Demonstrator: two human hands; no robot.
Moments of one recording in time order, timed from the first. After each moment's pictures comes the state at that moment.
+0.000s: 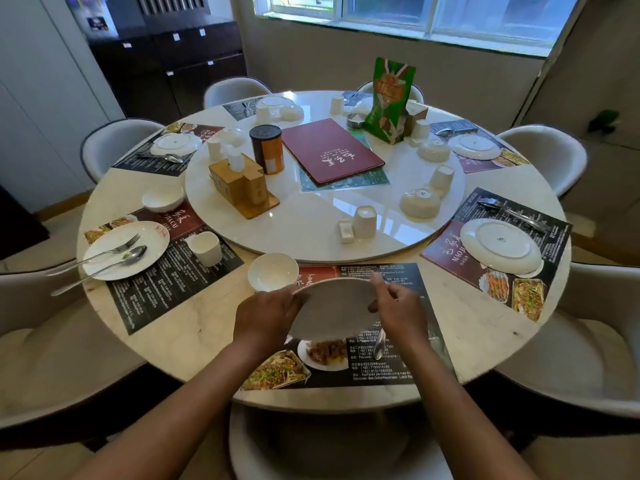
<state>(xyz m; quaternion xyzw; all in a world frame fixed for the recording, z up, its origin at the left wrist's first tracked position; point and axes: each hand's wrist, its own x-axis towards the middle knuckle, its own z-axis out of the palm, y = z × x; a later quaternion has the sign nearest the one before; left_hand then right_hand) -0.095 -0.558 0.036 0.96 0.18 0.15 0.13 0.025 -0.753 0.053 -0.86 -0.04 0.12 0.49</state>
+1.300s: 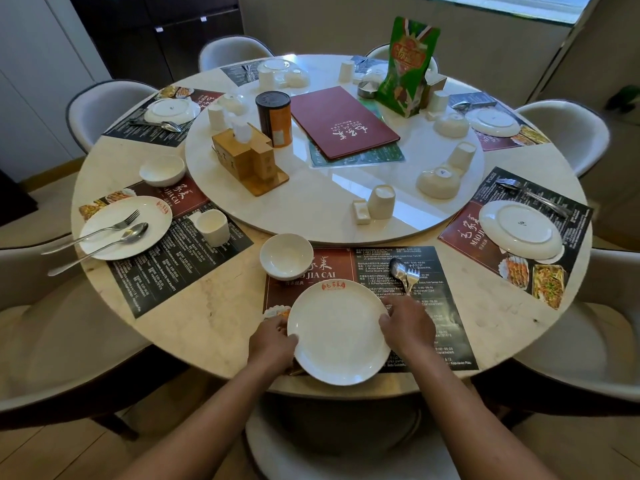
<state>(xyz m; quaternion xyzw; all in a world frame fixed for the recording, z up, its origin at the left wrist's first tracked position) -0.121 -0.551 -0.053 0.76 0.46 -0.02 0.46 0.028 -0.739 -0.028 -0.97 -0.12 0.09 0.19</state>
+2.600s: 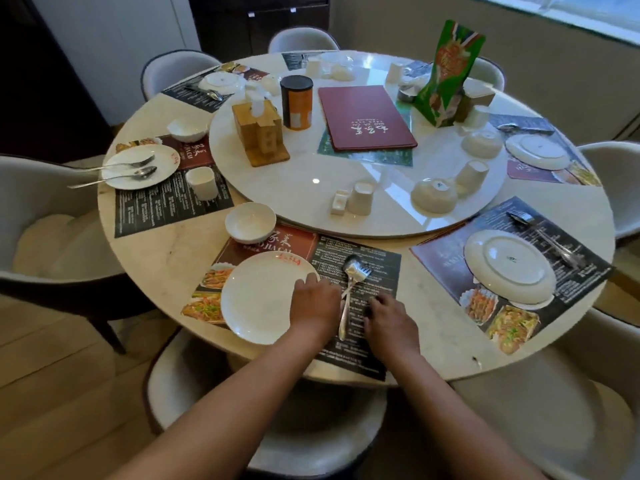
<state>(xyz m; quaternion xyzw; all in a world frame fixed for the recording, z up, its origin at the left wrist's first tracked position) 0.026 -0.741 -0.018 0.95 0.32 0.02 0.01 0.123 -0.856 -0.046 -0.91 -0.38 0.12 0.10</state>
